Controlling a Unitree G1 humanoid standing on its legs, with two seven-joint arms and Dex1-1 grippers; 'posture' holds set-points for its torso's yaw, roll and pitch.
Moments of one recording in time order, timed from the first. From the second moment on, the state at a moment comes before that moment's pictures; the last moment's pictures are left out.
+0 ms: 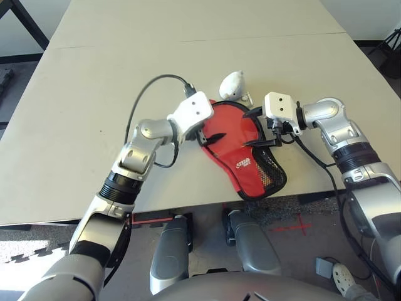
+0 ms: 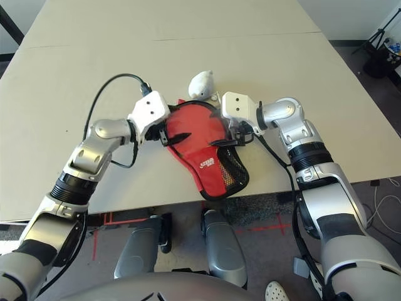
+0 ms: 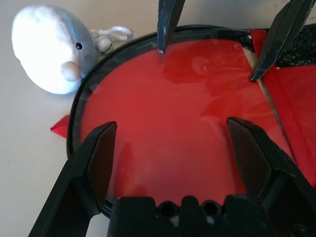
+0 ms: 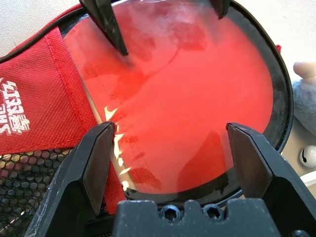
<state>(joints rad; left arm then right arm) -0.57 0.36 -0.29 0.10 0.01 0.34 -0.83 -0.80 -0.54 0.27 0.66 -0.03 -0.18 1.30</state>
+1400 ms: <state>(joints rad) -0.53 0.37 -0.35 0.01 0.00 0.39 -0.84 -1.32 -0.30 0.01 1.30 0.02 0.28 0.69</state>
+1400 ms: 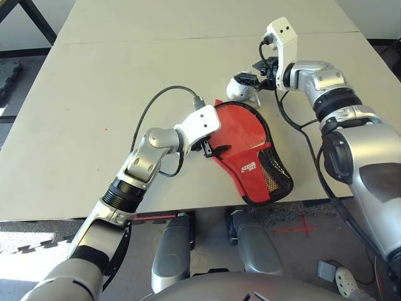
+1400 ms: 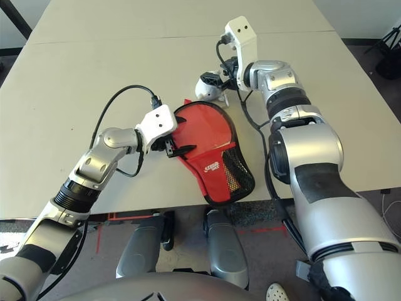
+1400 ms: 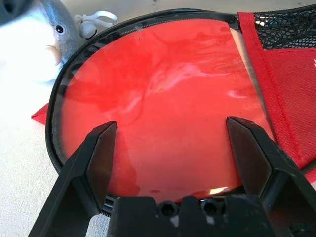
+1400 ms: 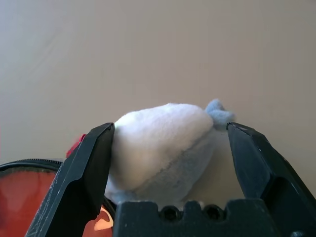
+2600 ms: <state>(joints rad) -0.52 0.37 -0.38 -0.02 0.00 0.41 -0.83 -1.29 -0.54 0.05 1.30 -0.10 0.31 0.89</state>
